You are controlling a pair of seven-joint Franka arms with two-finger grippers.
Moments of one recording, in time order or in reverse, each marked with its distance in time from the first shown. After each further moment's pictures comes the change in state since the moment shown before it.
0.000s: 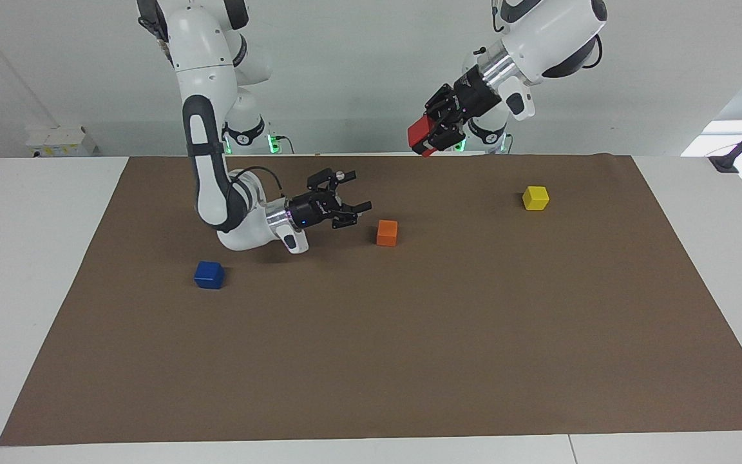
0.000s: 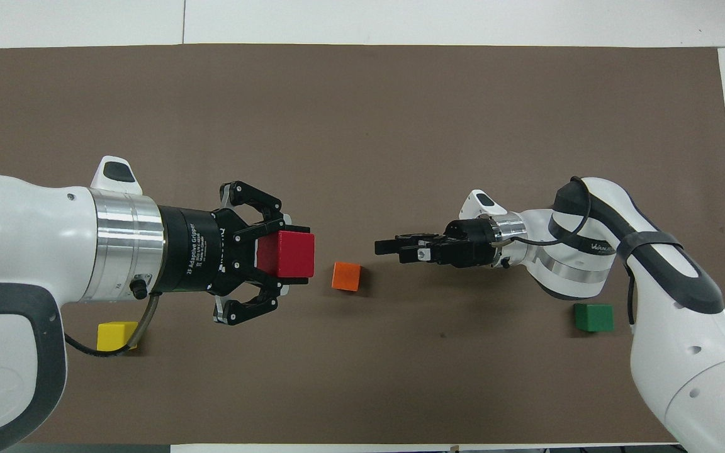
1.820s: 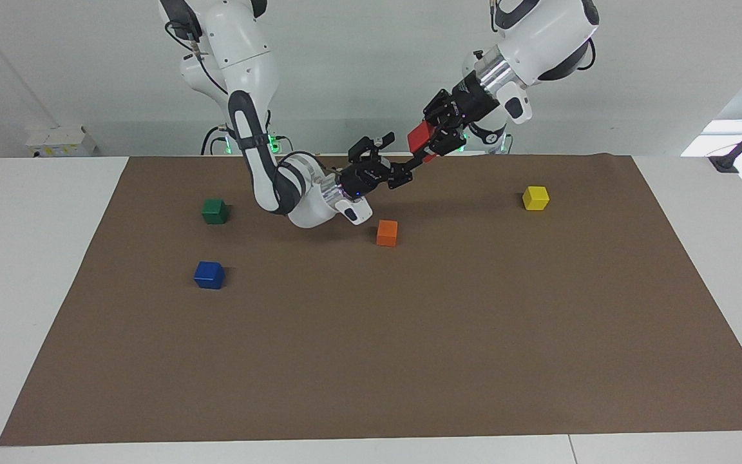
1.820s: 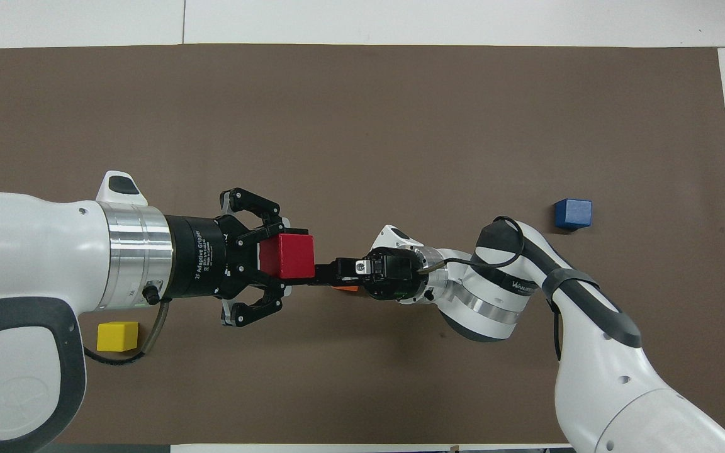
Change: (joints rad) left arm -0.001 -0.029 -0.013 -0.062 0.000 0.056 -0.042; right arm 0.140 -0.008 0.135 -0.029 0.471 -0.105 0.110
